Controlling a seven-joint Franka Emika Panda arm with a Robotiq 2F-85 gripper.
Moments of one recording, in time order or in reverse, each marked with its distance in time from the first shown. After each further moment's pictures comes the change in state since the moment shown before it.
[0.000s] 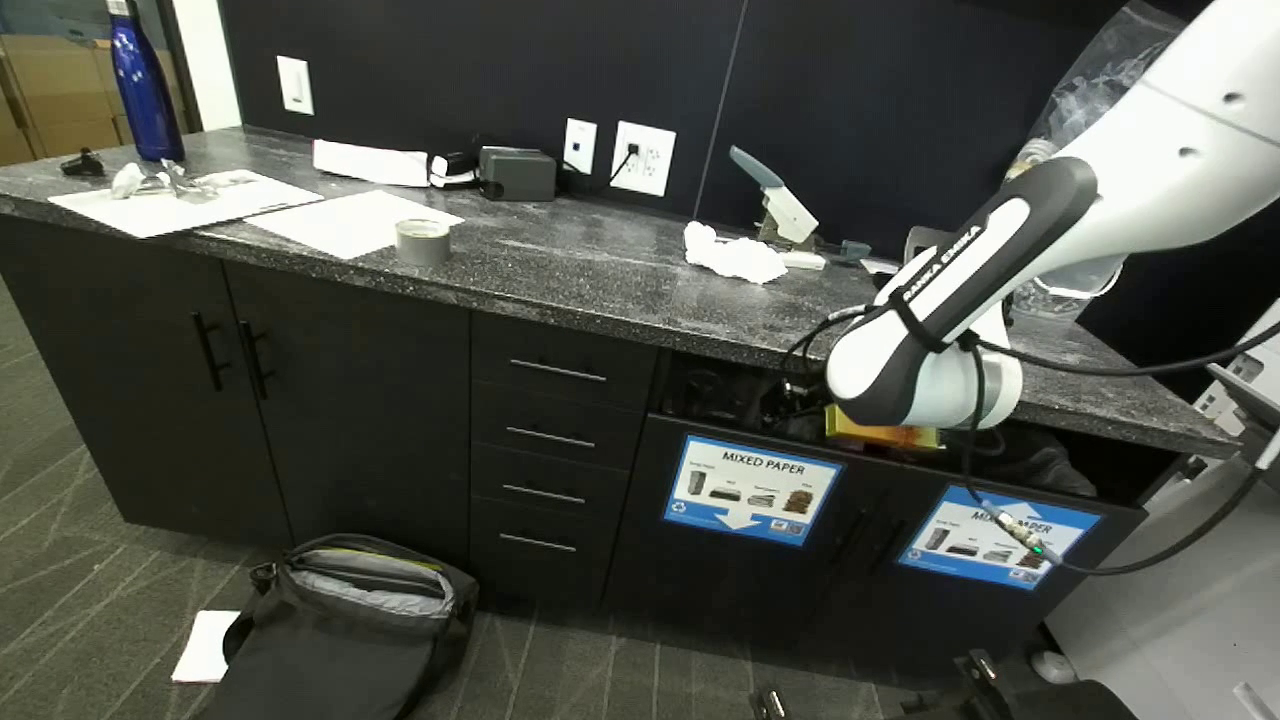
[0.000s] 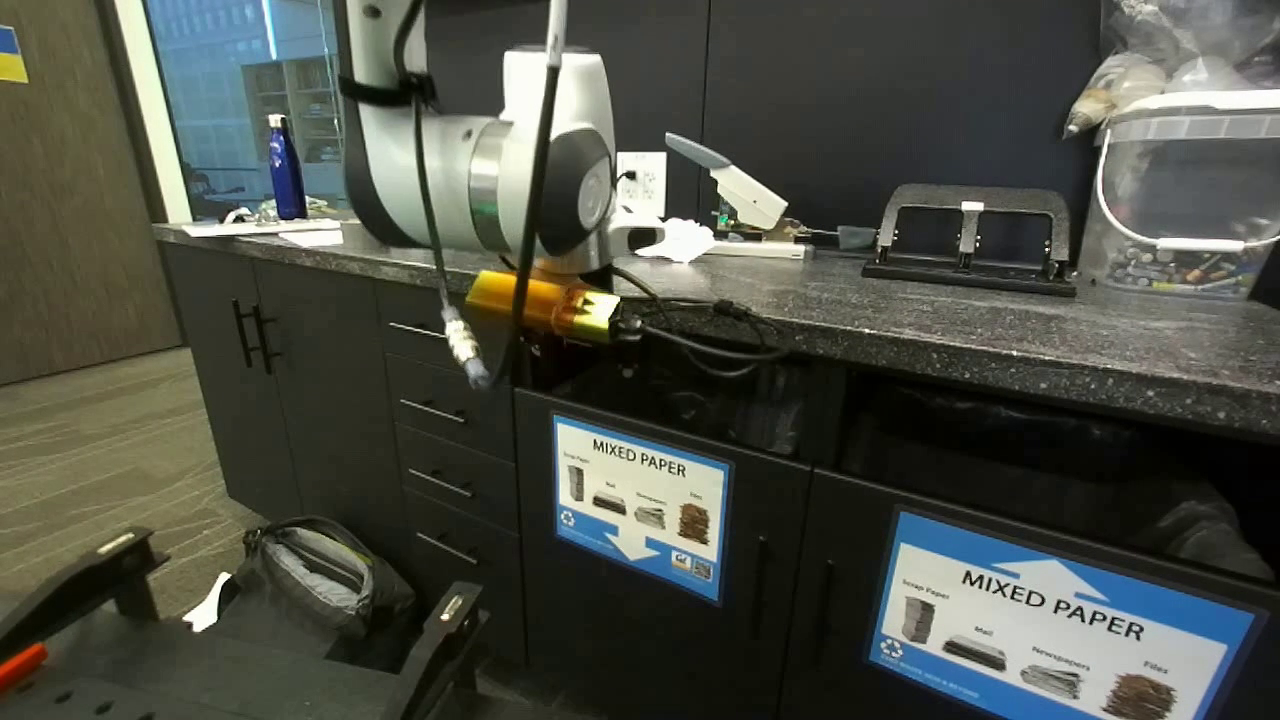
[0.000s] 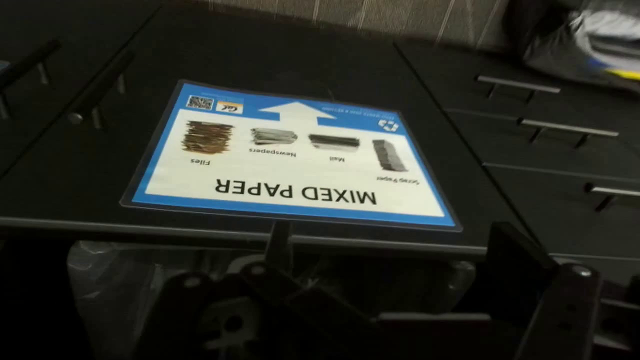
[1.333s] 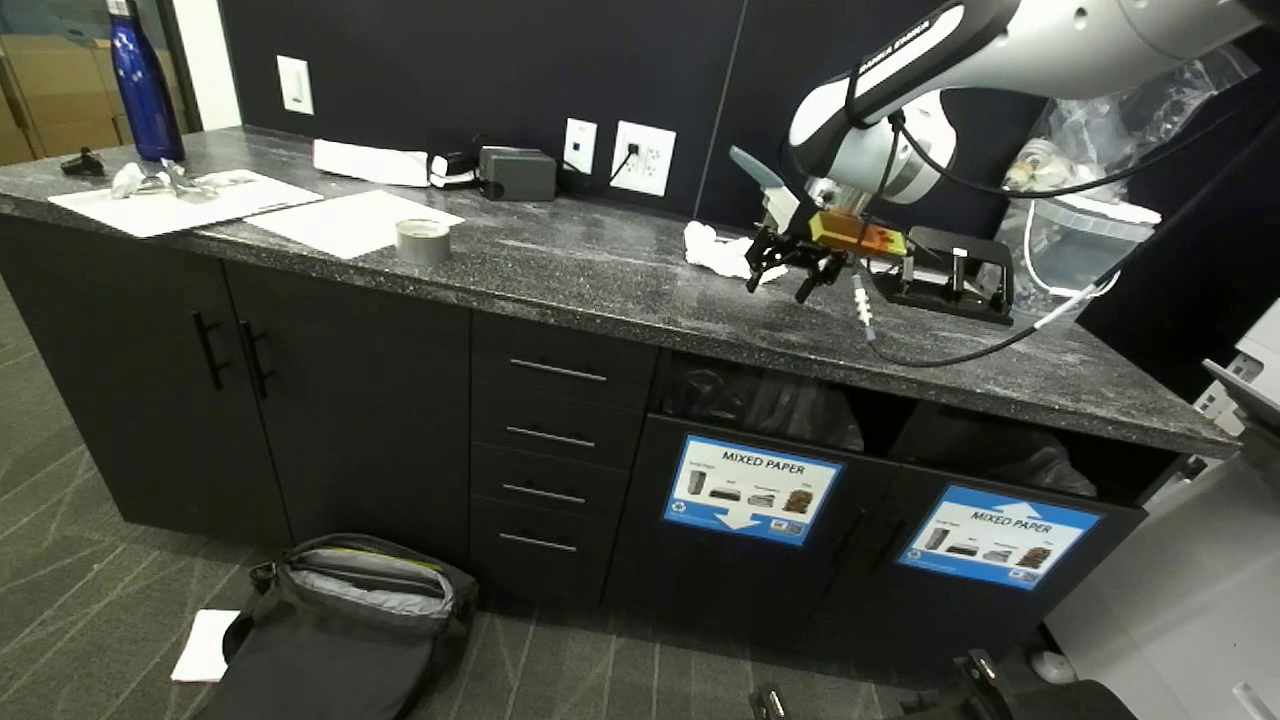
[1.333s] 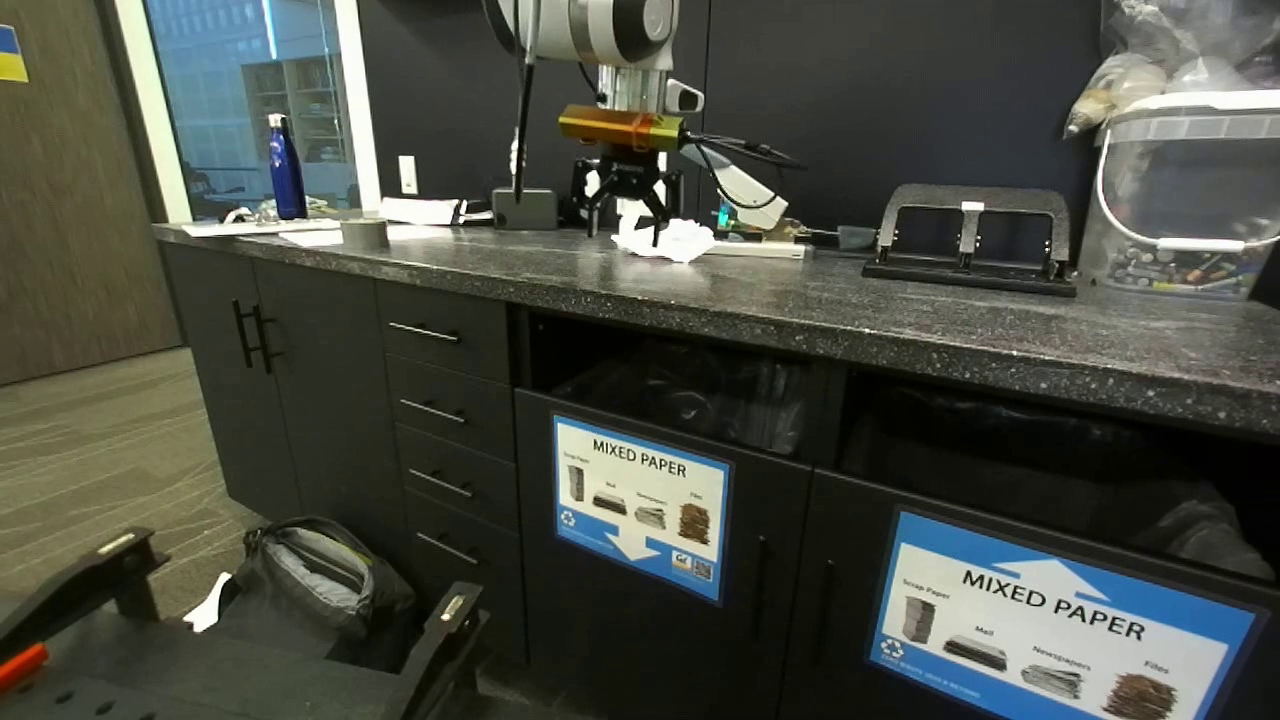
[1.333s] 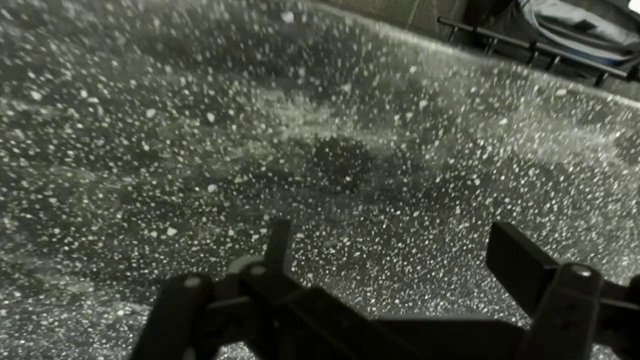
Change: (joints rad) arm 0.190 0.126 -0.112 0.824 0.290 -0.845 -0.245
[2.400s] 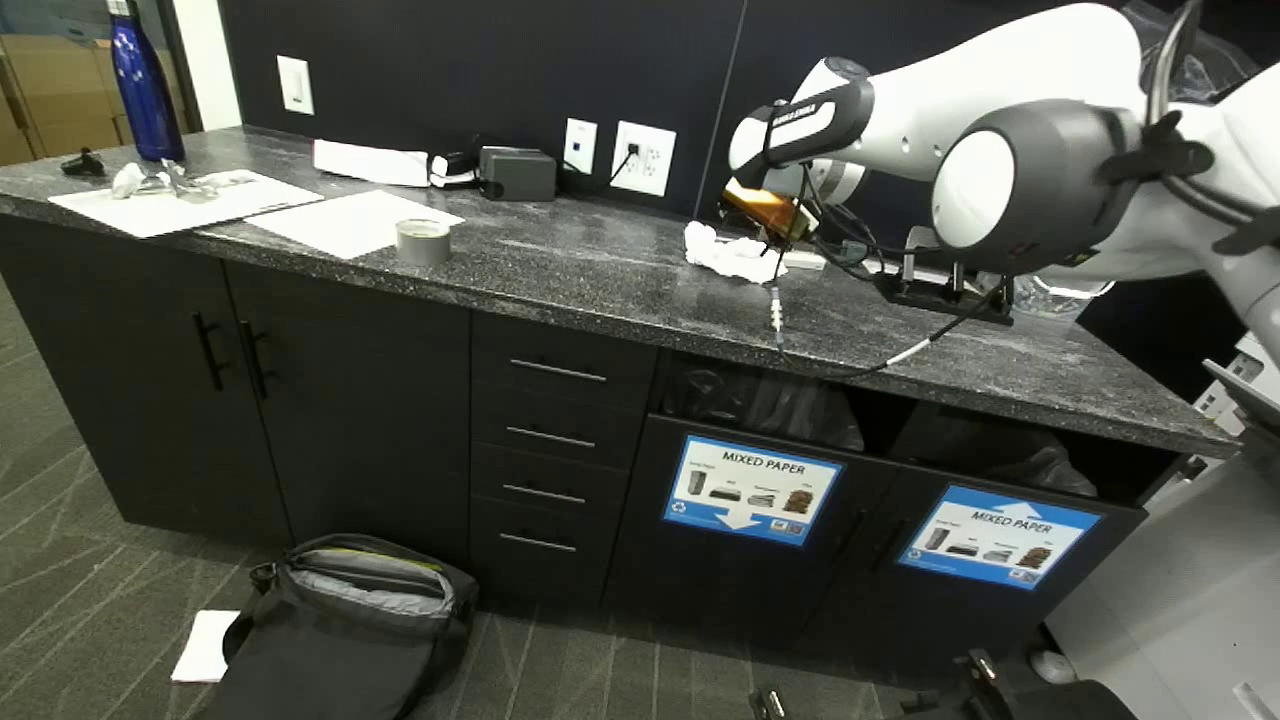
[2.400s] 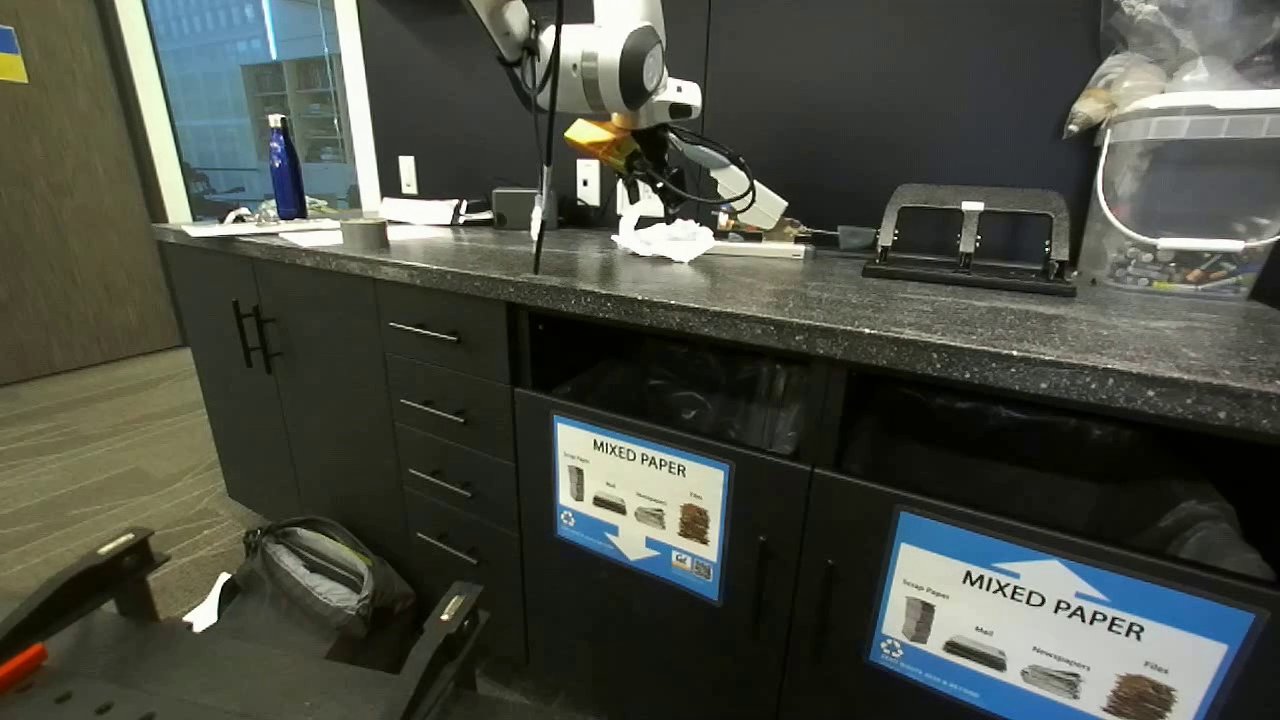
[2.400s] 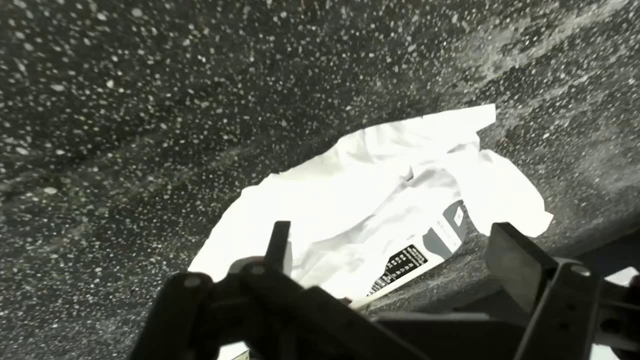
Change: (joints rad) arm 0.183 0.465 -0.227 0.726 0.038 0.100 0.699
